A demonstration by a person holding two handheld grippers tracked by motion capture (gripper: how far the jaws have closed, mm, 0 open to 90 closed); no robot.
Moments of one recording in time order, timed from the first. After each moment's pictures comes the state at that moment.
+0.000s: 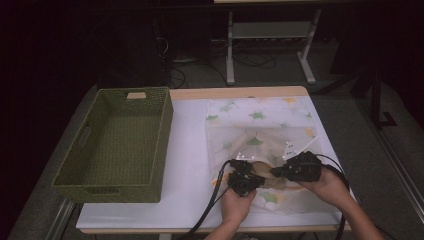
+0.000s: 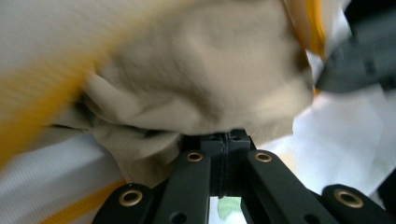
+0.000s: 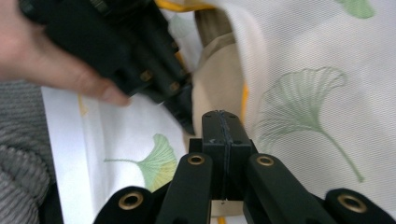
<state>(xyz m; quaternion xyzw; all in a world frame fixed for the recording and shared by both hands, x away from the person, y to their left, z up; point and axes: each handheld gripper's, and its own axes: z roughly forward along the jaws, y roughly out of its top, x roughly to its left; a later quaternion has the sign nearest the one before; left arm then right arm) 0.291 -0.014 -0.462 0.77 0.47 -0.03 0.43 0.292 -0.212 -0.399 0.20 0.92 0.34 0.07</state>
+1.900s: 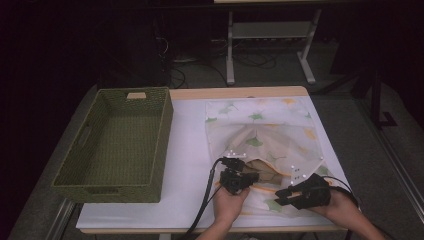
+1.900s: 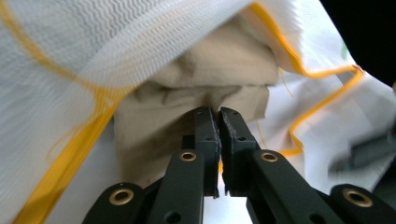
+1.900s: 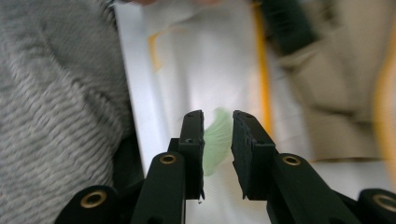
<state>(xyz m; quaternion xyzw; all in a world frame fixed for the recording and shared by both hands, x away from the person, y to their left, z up) 0.281 0.010 -0.446 0.77 0.47 -0.03 0.44 0.250 -0.224 -0.417 0.16 0.93 0.34 0.01</state>
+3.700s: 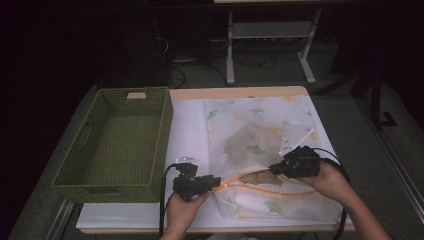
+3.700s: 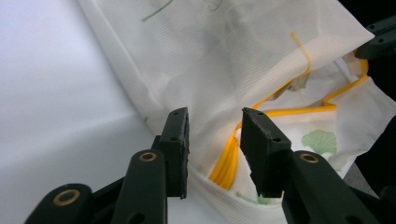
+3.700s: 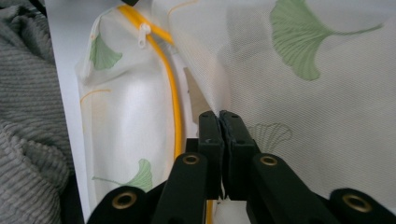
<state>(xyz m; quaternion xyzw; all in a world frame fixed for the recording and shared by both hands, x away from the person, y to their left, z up) 0.262 0.124 -0.435 0.74 0.51 -0.01 0.43 0.297 -0.201 -0.378 0.18 0.93 0.31 0.06</state>
